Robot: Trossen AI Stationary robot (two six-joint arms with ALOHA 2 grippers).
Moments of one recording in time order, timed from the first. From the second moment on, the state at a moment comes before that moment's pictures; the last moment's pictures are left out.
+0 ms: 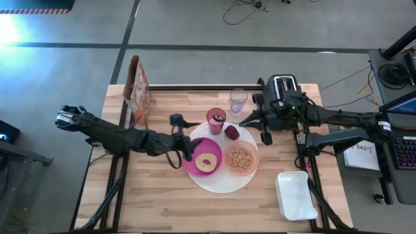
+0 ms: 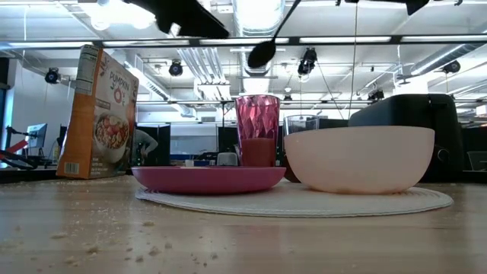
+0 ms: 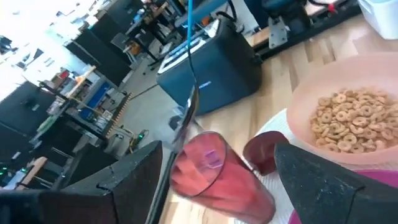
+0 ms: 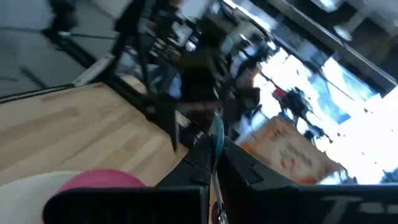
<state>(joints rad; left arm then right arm) -0.25 1.32 0.86 0.15 -0.72 0.46 -0.22 0.98 0.81 0.14 -0.50 -0.65</state>
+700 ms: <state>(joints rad) -0.10 1.65 1.09 0.36 -0.61 0.64 -0.14 0.97 0.81 0.04 -0.55 -0.98</state>
